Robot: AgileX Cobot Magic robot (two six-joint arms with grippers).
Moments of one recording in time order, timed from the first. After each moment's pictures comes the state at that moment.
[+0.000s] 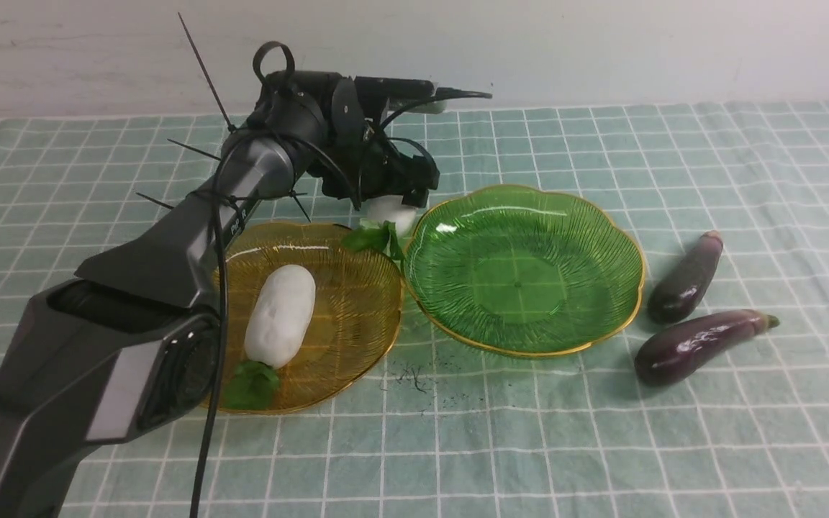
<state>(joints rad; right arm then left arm) 0.00 0.70 -0.71 0.51 1.13 -0.30 -0.32 2.66 -2.56 -0.10 0.91 -0.03</state>
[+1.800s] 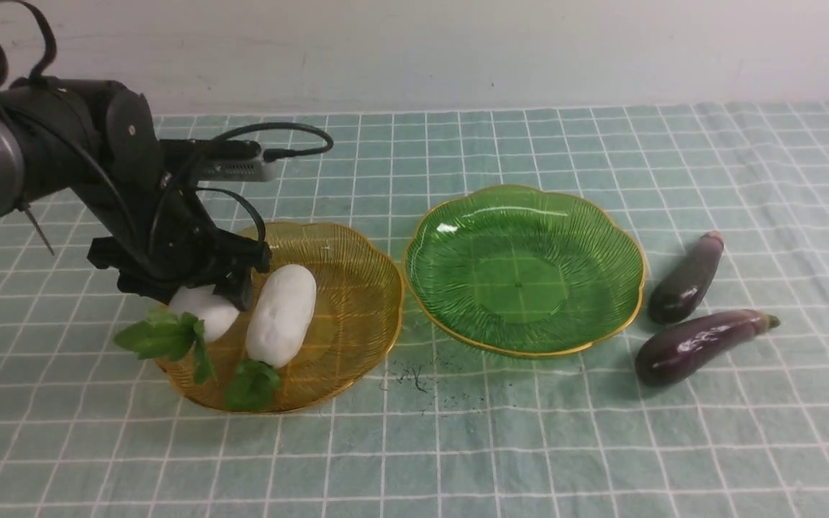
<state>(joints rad) 0.00 0.78 -0.78 0.45 1.10 -0.18 -0.15 1.87 -1.37 -0.02 0.84 -0.08</state>
